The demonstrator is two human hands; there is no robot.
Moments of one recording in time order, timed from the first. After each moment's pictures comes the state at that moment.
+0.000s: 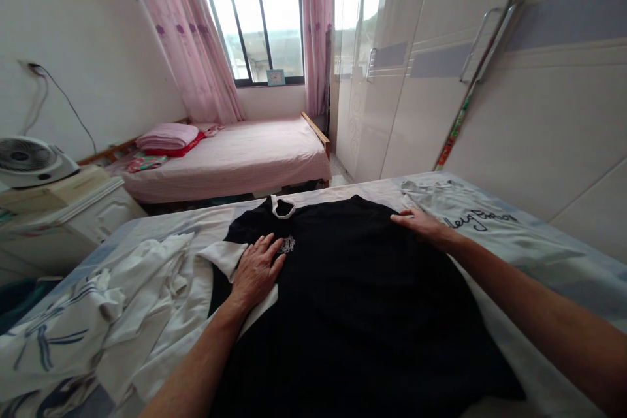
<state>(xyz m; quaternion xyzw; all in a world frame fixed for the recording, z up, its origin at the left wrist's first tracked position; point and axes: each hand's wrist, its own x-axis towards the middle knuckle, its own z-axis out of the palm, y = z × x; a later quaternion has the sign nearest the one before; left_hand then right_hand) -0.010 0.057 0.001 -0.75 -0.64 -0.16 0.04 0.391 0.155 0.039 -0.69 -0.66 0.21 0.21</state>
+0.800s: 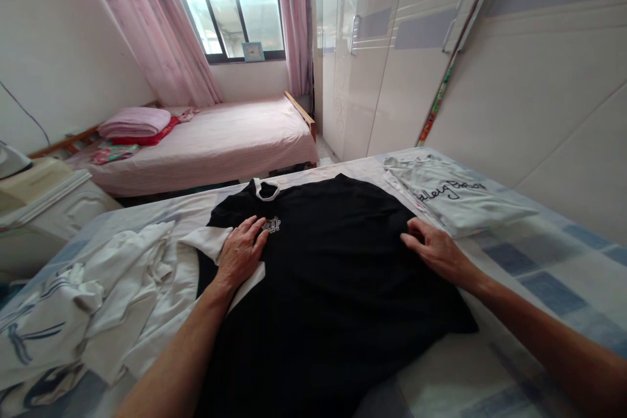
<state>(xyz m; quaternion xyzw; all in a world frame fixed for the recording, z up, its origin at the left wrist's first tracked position) -0.011 0.057 0.007 -0.75 -0.64 -0.19 0.04 0.395 0.028 0.040 -0.65 -0.71 0.13 0.24</state>
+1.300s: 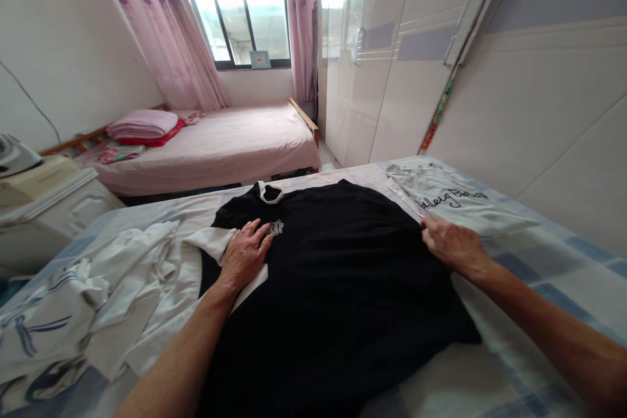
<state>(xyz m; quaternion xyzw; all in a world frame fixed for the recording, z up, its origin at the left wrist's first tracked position) -0.010 0.055 0.005 -0.75 -0.63 -0.16 0.06 0.420 0.051 0.043 -0.72 -0.69 -0.09 0.02</state>
